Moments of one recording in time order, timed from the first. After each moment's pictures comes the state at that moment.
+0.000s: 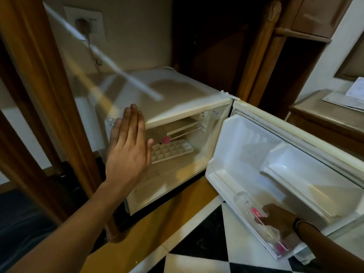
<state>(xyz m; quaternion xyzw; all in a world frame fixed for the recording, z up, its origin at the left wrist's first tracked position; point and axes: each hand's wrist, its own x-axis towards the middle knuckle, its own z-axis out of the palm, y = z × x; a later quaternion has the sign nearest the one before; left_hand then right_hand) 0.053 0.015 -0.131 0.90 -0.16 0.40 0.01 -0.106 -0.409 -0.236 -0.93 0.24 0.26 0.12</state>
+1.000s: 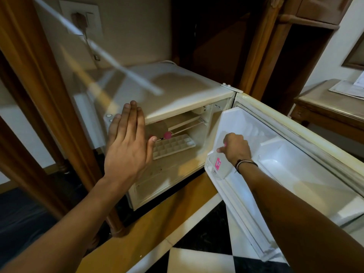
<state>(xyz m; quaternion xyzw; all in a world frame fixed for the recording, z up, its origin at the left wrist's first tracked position) 0.052 0.018 -0.127 0.90 -0.18 0.39 0.00 0.054 -0.314 -0.159 -0.96 0.23 -0.11 0.12</state>
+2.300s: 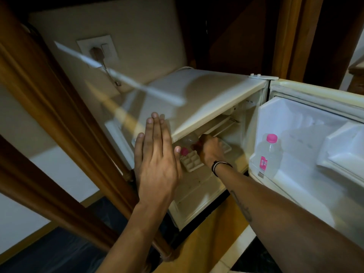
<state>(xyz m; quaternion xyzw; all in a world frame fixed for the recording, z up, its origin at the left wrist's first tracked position) 0.083 0.023 -0.135 0.87 -0.16 0.46 0.00 0.144 -0.153 -0.175 -0.92 0.16 -0.13 0.34</state>
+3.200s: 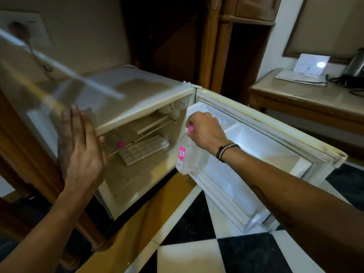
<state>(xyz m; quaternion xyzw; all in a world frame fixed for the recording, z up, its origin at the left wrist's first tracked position) 0.067 0.035 -0.139 0.89 -0.20 0.39 0.16 -0.013 -0.267 -0.074 -0.96 0.12 -0.21 0.12</state>
